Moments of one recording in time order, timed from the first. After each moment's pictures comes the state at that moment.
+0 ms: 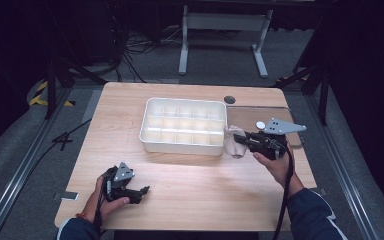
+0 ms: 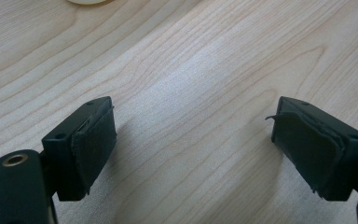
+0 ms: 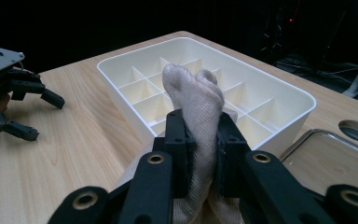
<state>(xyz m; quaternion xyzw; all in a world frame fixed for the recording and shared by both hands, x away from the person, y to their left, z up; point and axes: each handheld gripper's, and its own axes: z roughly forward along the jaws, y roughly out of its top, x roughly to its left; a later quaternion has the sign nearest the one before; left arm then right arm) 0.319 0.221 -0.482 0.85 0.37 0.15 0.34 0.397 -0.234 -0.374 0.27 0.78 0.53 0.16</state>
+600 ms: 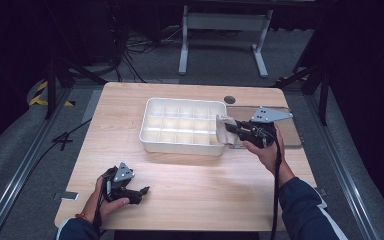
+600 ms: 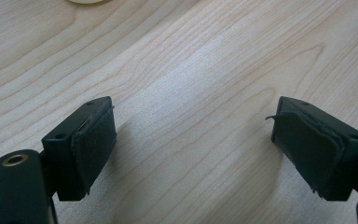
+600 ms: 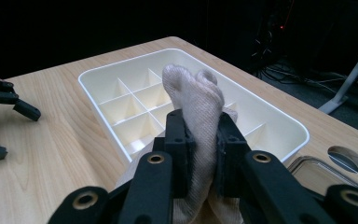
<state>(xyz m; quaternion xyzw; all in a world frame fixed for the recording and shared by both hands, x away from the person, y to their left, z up) 0.318 0.221 -0.483 0.85 0.37 0.15 0.34 0.423 -0.206 -0.360 0.26 0.79 0.52 0.19</state>
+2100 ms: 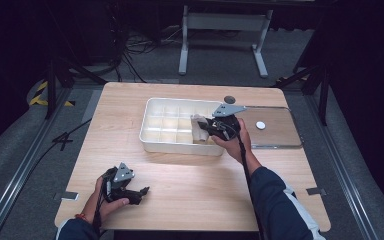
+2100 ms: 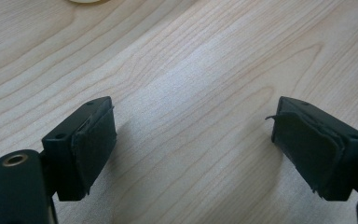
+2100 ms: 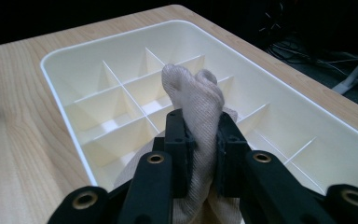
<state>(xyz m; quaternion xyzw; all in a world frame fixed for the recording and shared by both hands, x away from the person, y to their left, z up) 0.317 0.221 -0.482 0.85 0.37 0.15 0.34 0.468 -0.125 -0.396 0.27 0.82 0.47 0.18</state>
